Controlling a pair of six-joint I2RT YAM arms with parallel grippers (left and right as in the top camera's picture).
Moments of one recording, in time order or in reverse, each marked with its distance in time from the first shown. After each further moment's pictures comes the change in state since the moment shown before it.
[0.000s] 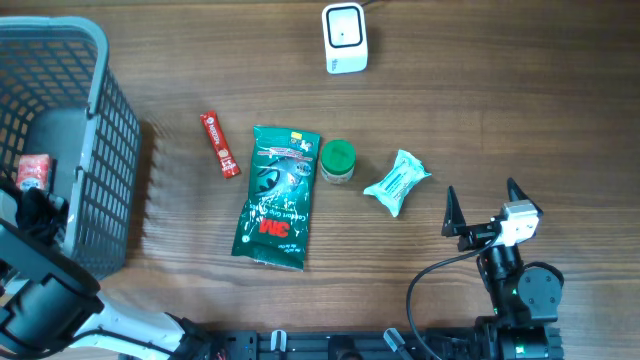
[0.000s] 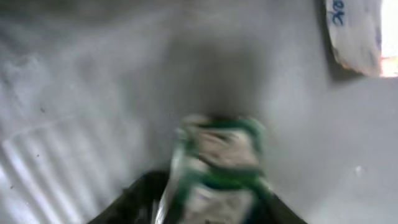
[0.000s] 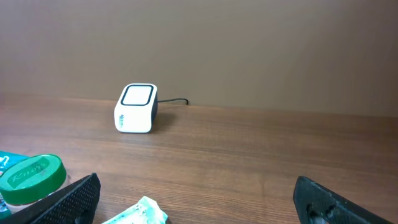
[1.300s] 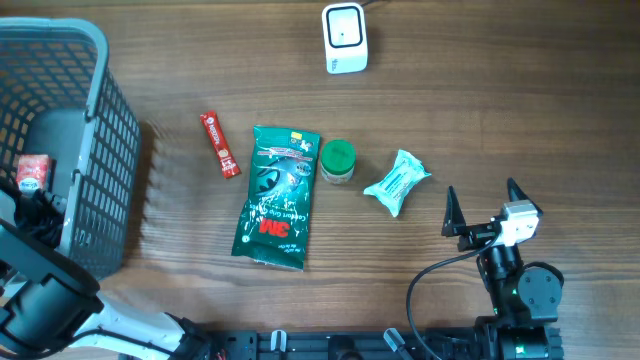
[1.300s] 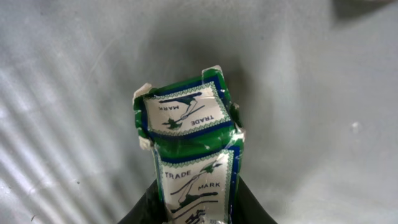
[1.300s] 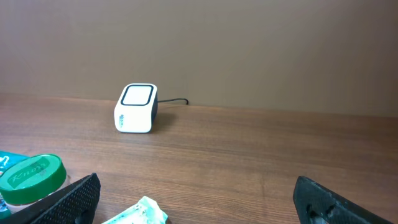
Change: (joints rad) left arm 0.000 0.003 0.009 -0.083 0.063 0.003; right arm 0.000 0.000 0.000 0.000 0.000 0.000
